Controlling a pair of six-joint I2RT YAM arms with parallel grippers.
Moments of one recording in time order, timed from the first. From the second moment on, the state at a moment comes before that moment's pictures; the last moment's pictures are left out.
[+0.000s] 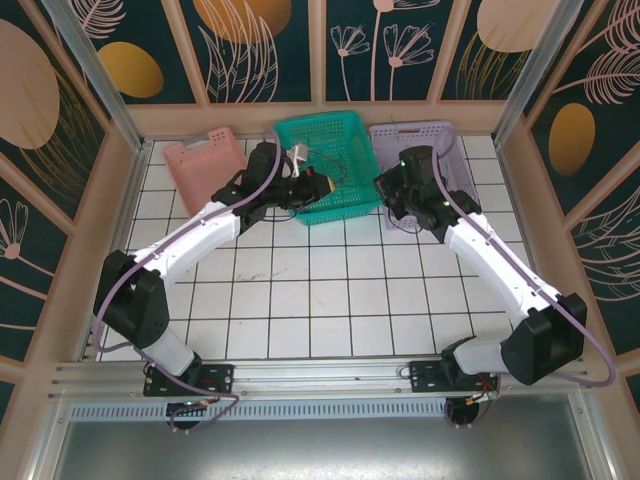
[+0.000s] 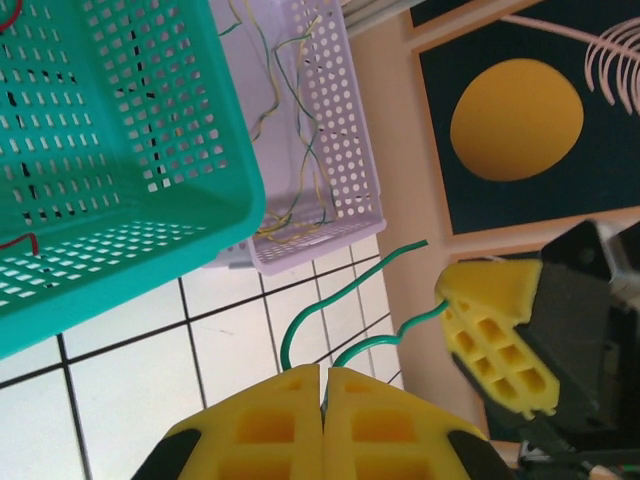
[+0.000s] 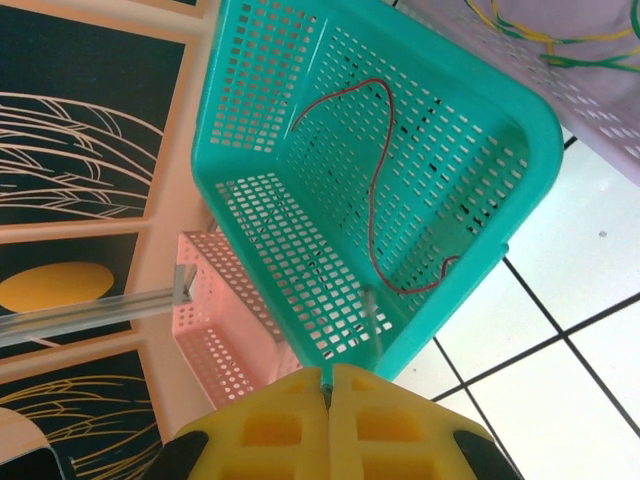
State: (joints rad) left arm -0.58 1.63 1.32 -0.17 0.46 -0.92; right arm 0.47 1.34 1.23 -0.51 -0.02 1.29
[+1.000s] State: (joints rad) left arm -0.65 1.69 1.36 -0.13 0.54 -0.63; right arm 0.32 1.88 1.98 -0.82 -0.40 0.84
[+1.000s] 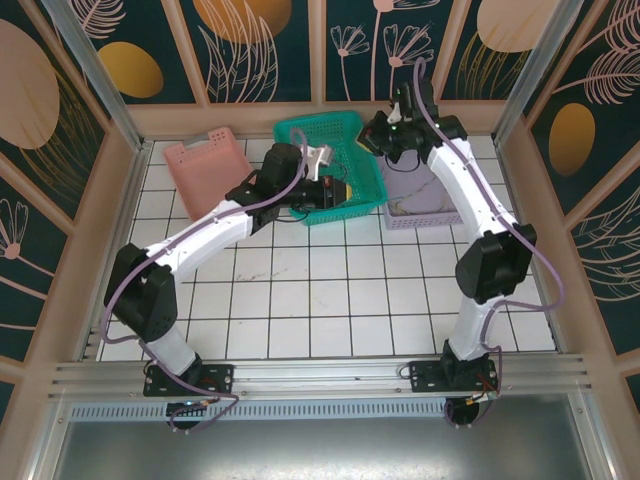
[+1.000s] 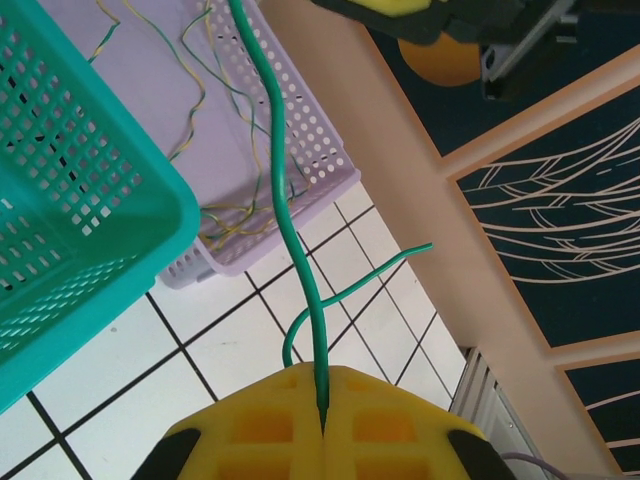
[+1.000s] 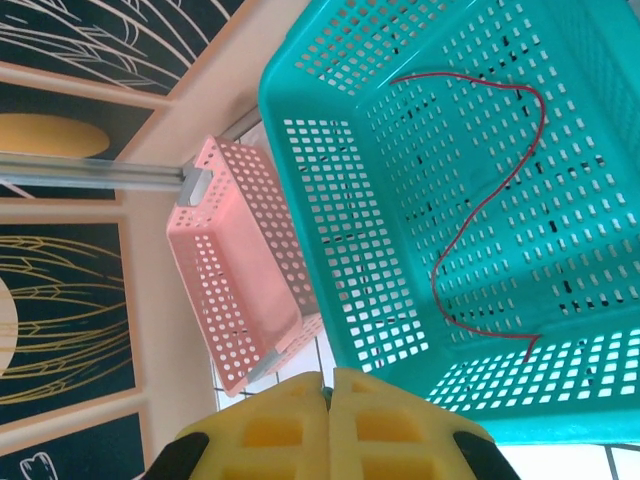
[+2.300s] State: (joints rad) left arm -0.59 1.65 1.25 0.24 0.44 -1.22; right arm 0.52 1.42 1.20 -0.19 -0.21 1.69
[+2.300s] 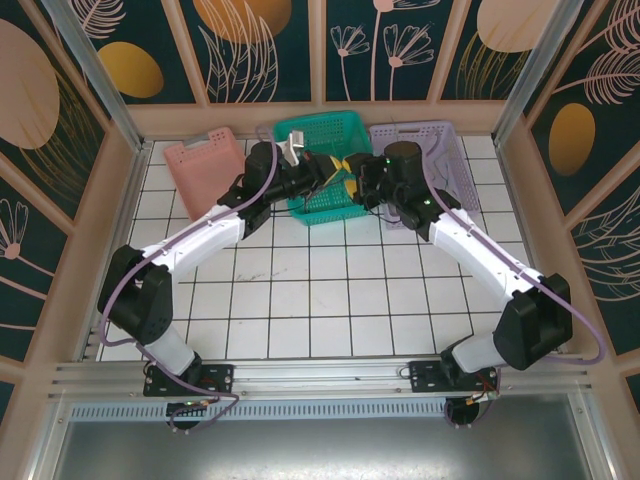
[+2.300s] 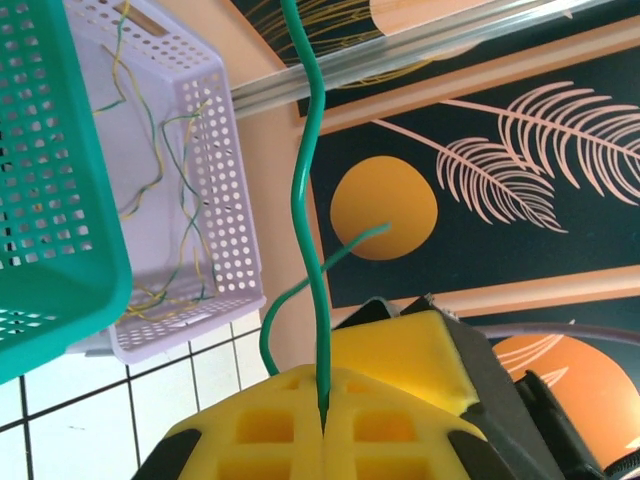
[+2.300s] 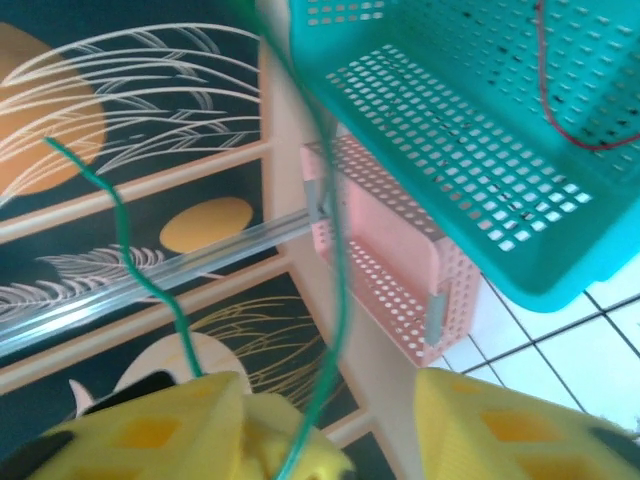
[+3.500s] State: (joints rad) left arm -0.56 1.71 1.54 -0.16 0.39 -1.17; right arm 0.51 1.45 1.29 -0.32 -0.15 1.44
